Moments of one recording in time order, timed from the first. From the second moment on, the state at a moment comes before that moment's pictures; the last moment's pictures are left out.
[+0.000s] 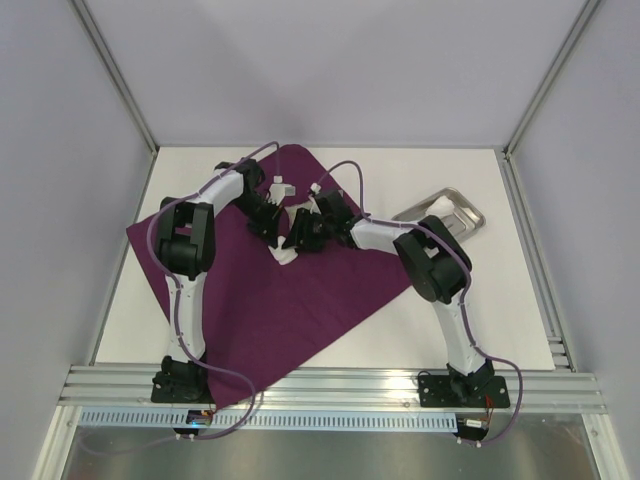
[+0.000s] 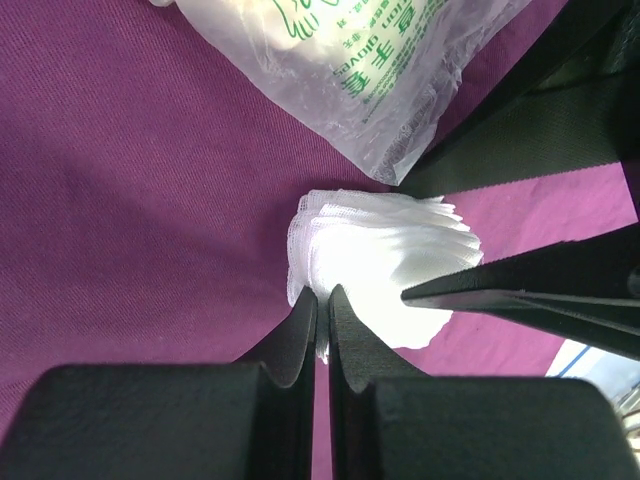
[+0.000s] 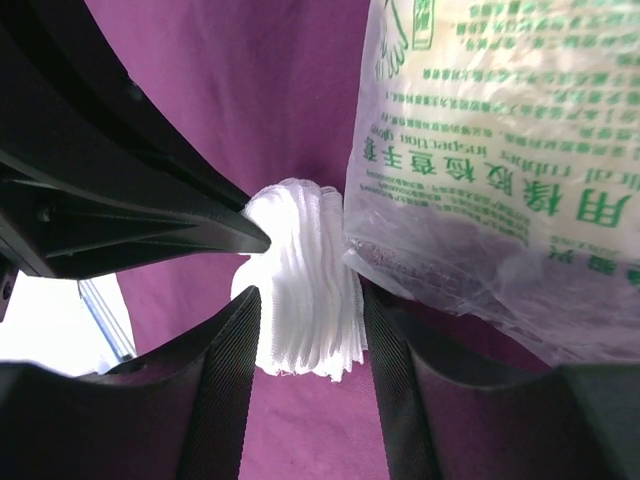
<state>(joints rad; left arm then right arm) -0.21 2.23 1.75 -1.05 0.57 0.40 0.66 2.21 1.45 0.04 -0.41 0.81</state>
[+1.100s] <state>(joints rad) -0.22 1.85 1.72 -1.09 0.32 0.38 0.67 2.09 1.46 -0.02 -0.50 0.82</state>
